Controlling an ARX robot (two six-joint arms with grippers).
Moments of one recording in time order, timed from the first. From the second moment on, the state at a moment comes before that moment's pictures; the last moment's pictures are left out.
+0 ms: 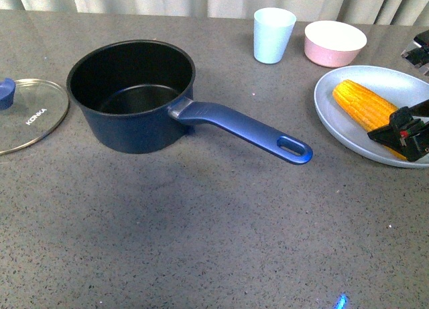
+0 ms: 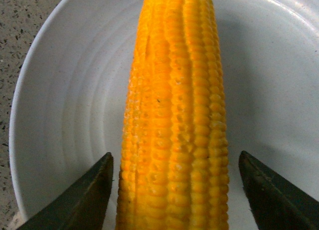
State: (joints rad) left arm 0.00 0.02 0.01 0.00 0.00 -0.01; right arm -0.08 2.00 0.97 0.20 -0.33 -0.56
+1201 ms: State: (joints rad) left arm 0.00 0.02 0.01 0.00 0.00 -0.01; right arm 0.41 2.00 1.36 0.13 -0.44 -0.13
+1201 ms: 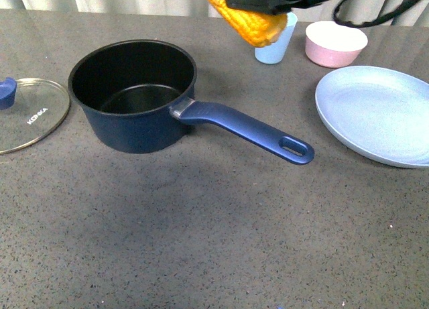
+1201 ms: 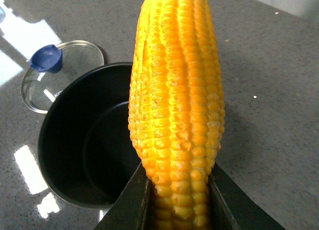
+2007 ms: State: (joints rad) left arm 0.00 0.02 0.01 0.00 0.00 -0.01; right arm 0.54 2.26 1.64 0.00 -0.41 -0.17
